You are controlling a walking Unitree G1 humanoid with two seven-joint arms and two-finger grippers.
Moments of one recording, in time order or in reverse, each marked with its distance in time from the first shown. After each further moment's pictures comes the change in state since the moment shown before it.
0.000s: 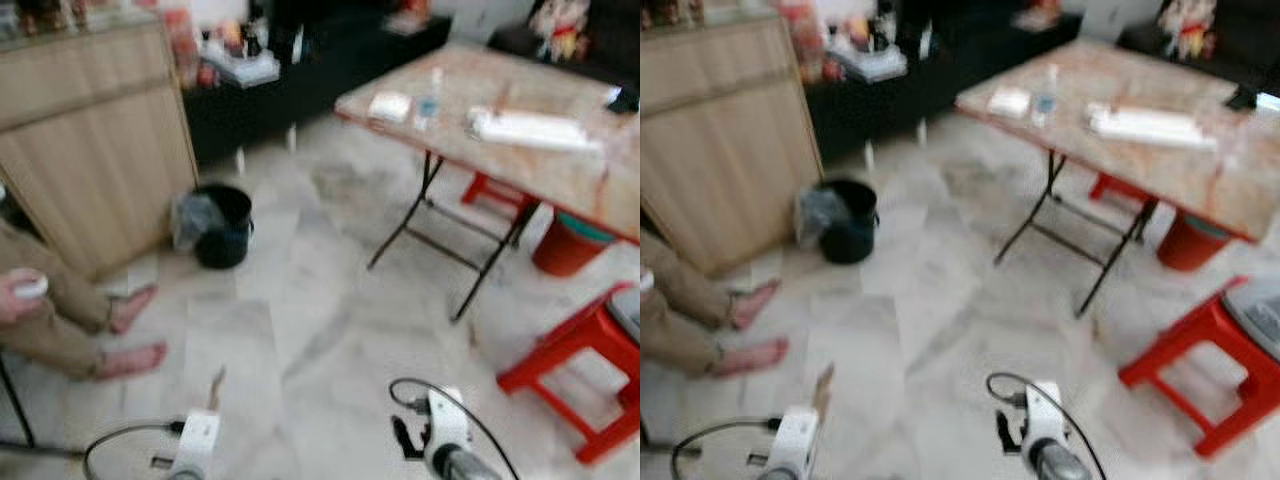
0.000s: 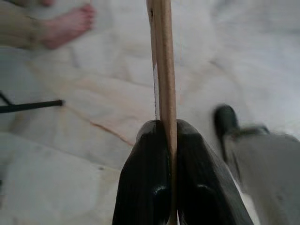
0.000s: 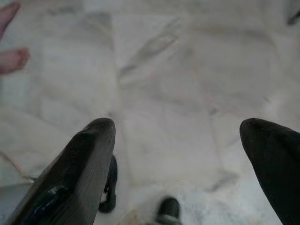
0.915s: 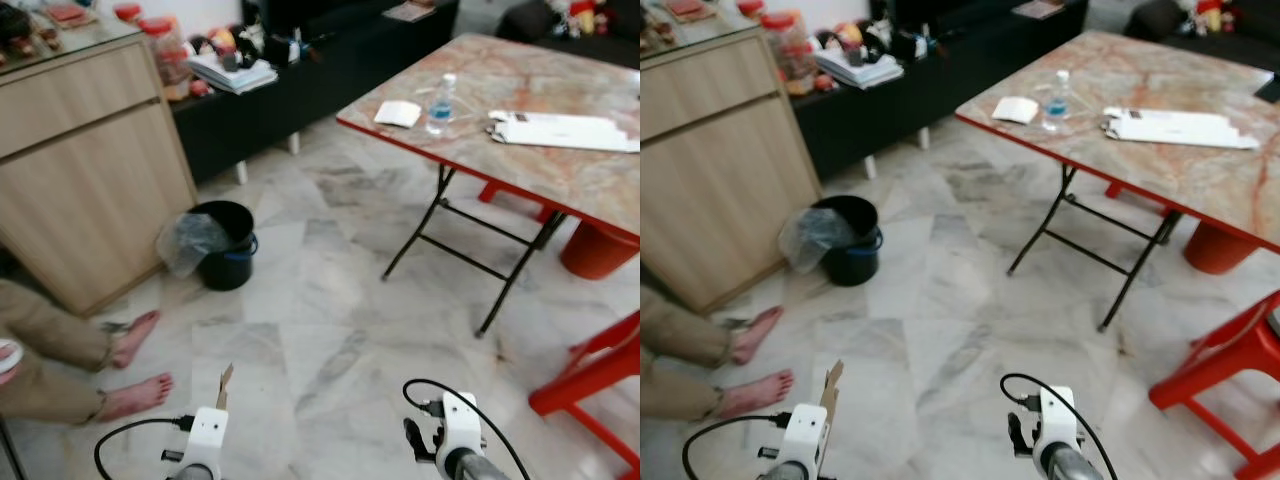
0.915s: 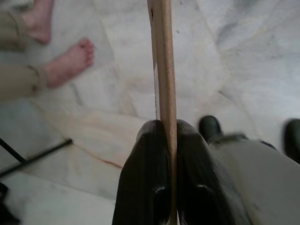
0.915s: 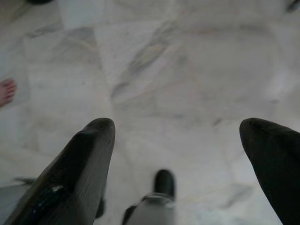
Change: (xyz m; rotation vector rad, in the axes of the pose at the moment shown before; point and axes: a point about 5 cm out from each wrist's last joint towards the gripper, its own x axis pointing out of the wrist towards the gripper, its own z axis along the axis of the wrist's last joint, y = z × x) left arm -0.001 0.001 -0.004 0.002 0.018 0.004; right arm 0.000 0.004 -0.005 0.047 0.015 0.003
